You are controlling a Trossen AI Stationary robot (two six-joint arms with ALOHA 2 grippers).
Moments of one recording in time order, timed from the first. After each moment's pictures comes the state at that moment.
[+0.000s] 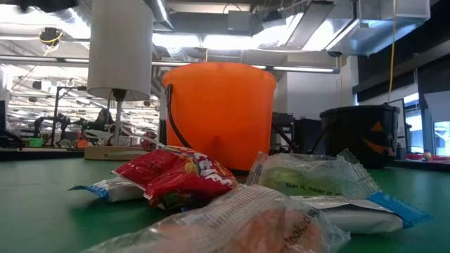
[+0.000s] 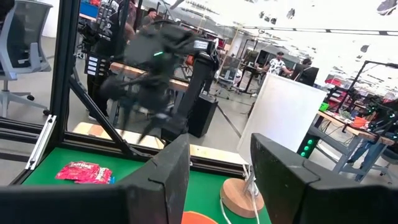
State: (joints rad) left arm -0.57 1.18 1.15 -1.13 -0.03 -0.64; right arm 0.55 1.14 0.99 0.23 0.69 -0.35
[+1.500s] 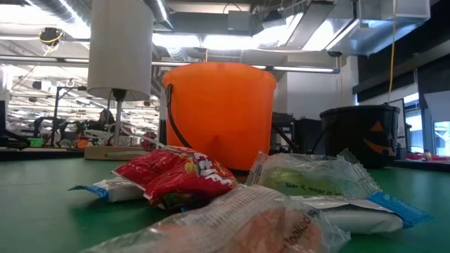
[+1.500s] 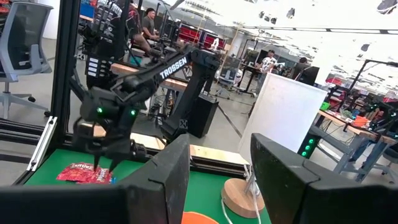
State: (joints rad) left arm -0.92 1.34 0.68 -0.66 -0.03 -1.22; right arm 0.55 1.14 0.99 0.23 0.69 -0.34
